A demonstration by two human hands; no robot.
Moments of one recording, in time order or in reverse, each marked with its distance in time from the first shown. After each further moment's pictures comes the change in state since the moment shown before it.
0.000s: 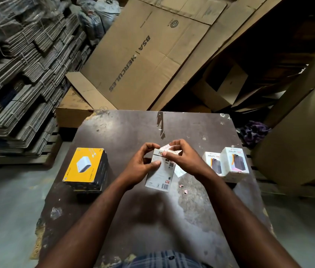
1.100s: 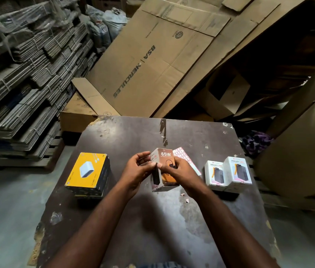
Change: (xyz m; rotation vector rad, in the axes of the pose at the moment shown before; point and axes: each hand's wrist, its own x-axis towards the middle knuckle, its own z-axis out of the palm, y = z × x) left_hand 0.009 -0.011 -0.004 -0.368 0.304 -0.197; right_hand -0.001 0.014 0.032 0.201 -0.103 0.086
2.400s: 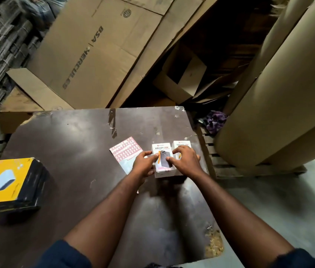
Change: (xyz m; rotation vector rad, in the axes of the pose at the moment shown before) left_hand 0.067 -0.112 0.206 0.190 -0.042 -0.275; right_hand -0.012 0.091 -0.214 -0.800 0.484 0.071
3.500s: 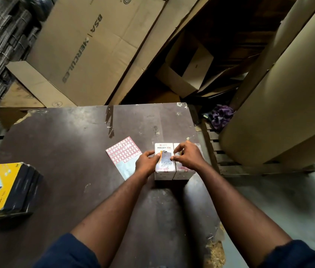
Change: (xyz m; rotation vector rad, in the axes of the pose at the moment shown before) left_hand 0.068 -0.020 0.020 0.283 0.128 0.071; right_hand 0.067 0.031 0.000 0.102 -0.112 -0.067
